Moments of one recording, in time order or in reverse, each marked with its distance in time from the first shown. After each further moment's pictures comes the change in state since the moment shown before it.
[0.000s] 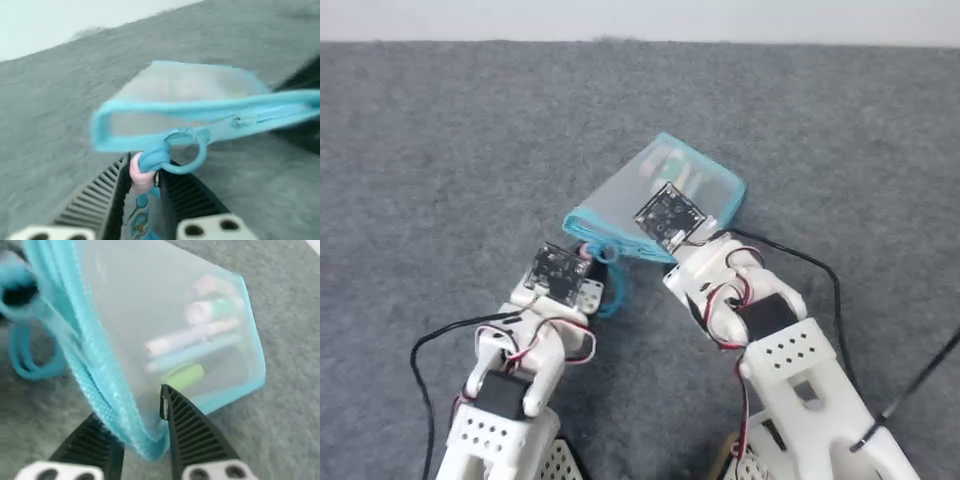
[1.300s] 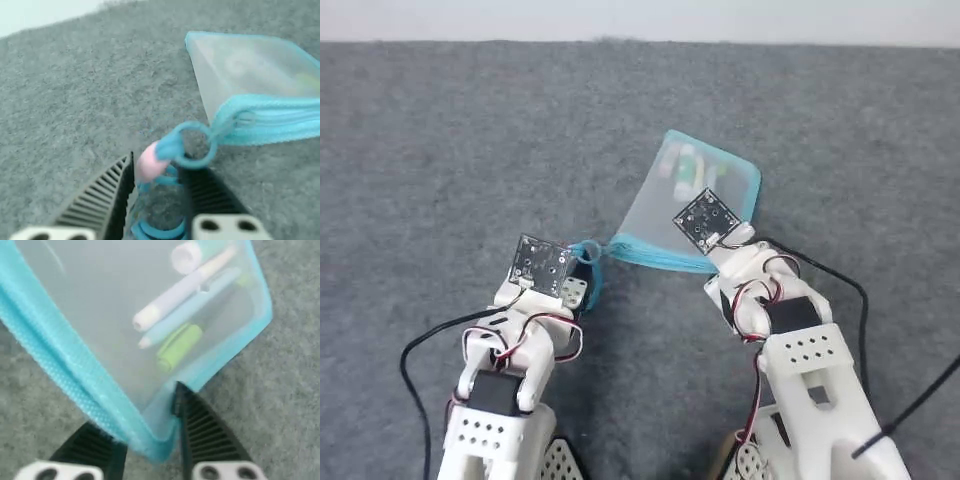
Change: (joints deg) left arm -5.5 0.0 -1.1 5.2 -0.2; right arm 10.3 -0.6 5.6 3.1 6.2
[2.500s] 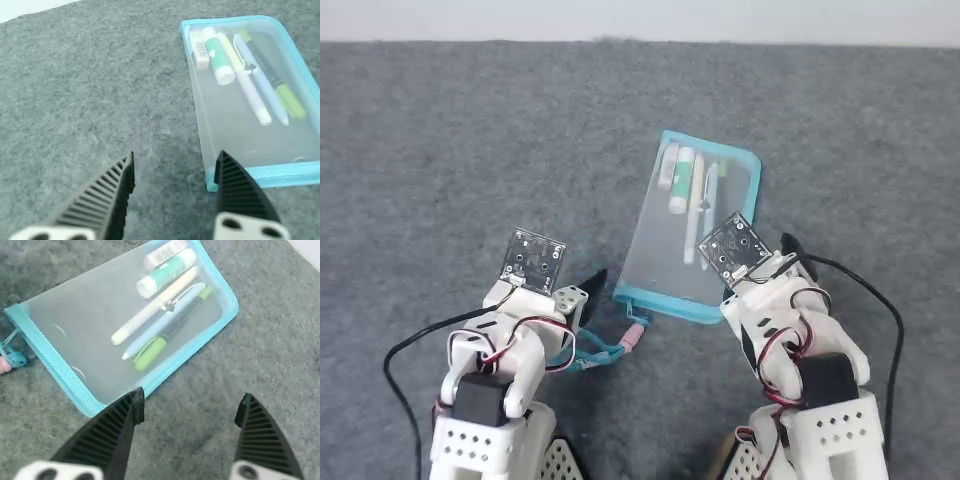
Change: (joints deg) left arm 0.0 -0.3 -10.5 15.5 0.0; right arm 0.4 -29.9 -1.1 21.2 -1.4
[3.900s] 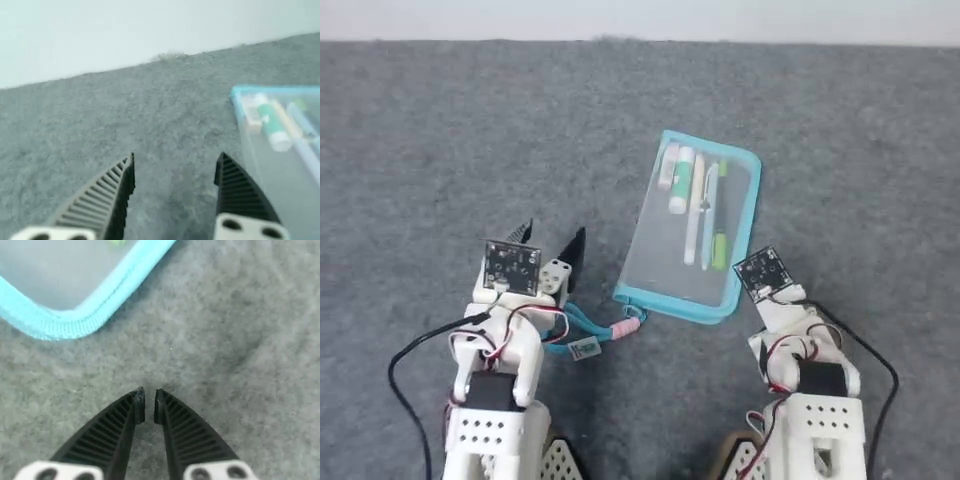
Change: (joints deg) left arm -7.6 0.1 15.4 -32.4 0.0; right arm 15.9 -1.1 27.2 -10.0 2.7
